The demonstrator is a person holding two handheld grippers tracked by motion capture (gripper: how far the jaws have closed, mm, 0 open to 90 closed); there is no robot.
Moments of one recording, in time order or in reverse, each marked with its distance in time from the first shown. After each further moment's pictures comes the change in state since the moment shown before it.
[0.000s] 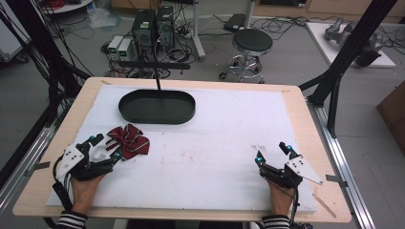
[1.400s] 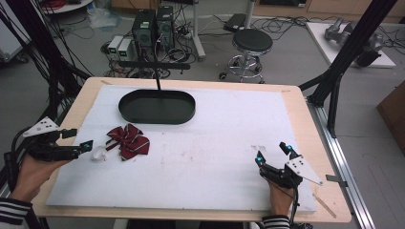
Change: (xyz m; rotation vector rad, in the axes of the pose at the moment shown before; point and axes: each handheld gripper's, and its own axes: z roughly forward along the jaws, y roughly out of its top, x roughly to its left) left arm 0.072 0.079 -0.010 0.622 -0.022 -0.031; right arm 0.000 0.000 0.000 -0.002 -0.007 0.002
